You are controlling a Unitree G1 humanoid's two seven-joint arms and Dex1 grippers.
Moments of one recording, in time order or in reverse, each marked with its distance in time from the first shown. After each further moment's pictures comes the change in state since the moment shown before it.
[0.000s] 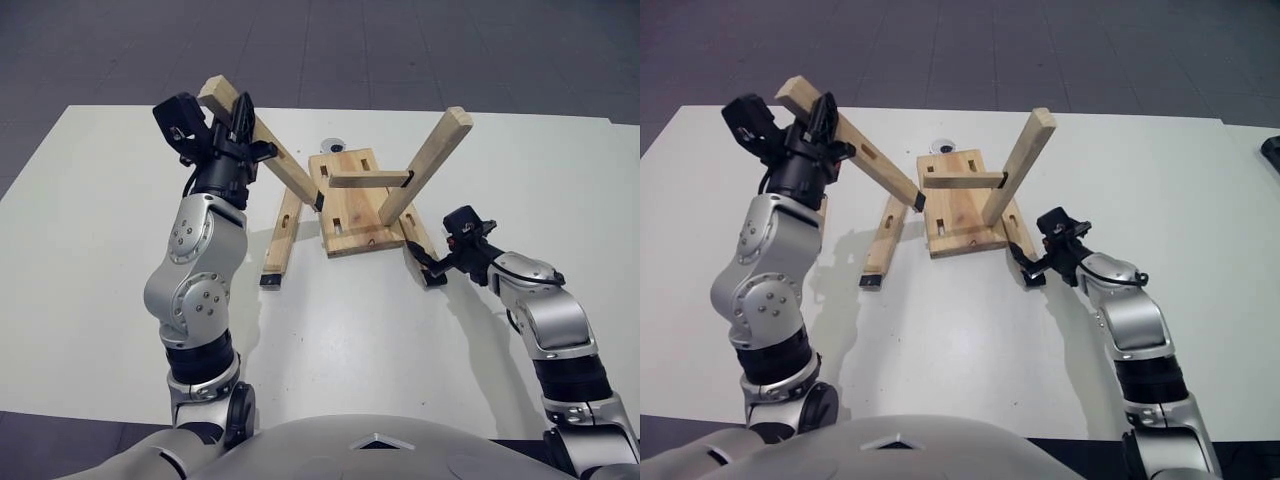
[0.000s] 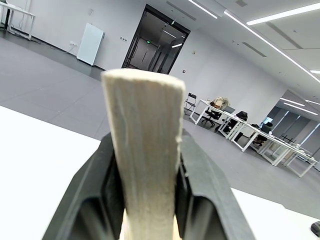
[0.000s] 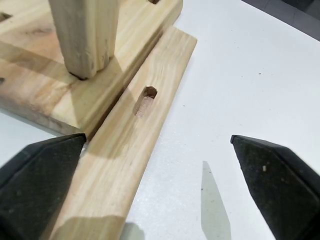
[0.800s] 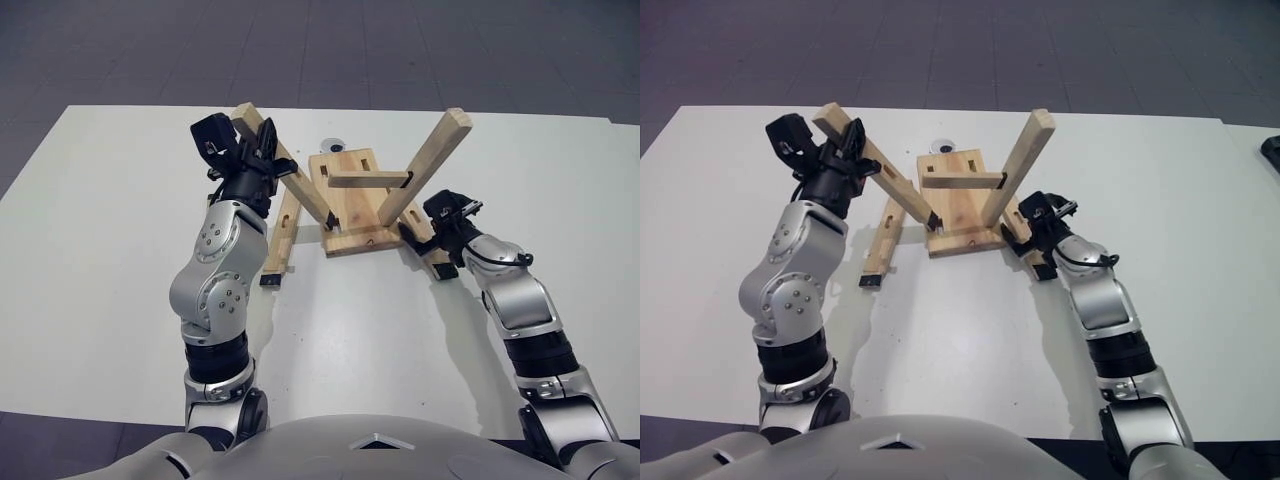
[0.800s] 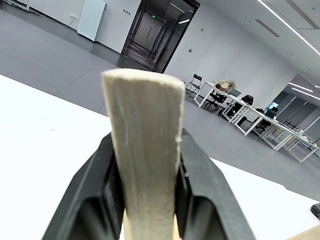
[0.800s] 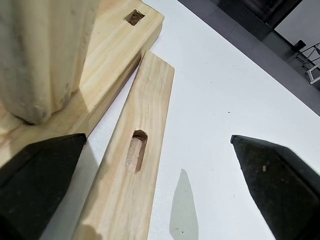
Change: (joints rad) left arm 0.025 -0.059 -0.046 0.063 0.068 0.018 0.002; right arm -0.108 0.088 0.088 0.090 -0.167 -0.052 -0.076
